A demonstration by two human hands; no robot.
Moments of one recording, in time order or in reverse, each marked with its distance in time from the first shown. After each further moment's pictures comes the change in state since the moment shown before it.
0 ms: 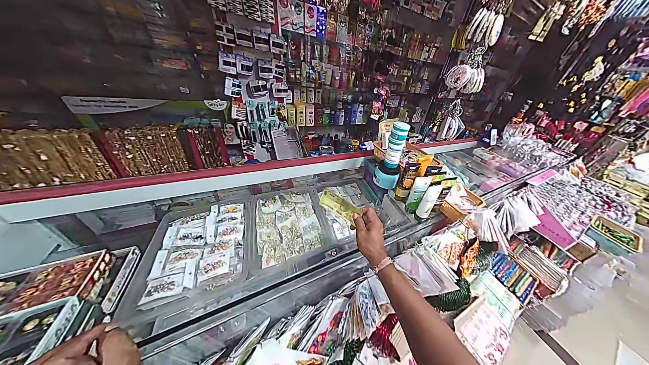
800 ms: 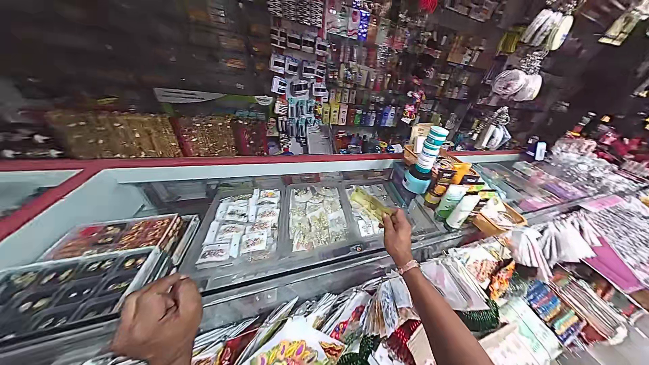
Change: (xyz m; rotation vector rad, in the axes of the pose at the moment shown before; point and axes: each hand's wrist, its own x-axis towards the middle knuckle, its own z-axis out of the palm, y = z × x) left_hand -0.007 -0.010 0.002 -0.051 0.019 -0.001; right_hand 0.000 0.001 0.003 -0.085 -0.005 -0.008
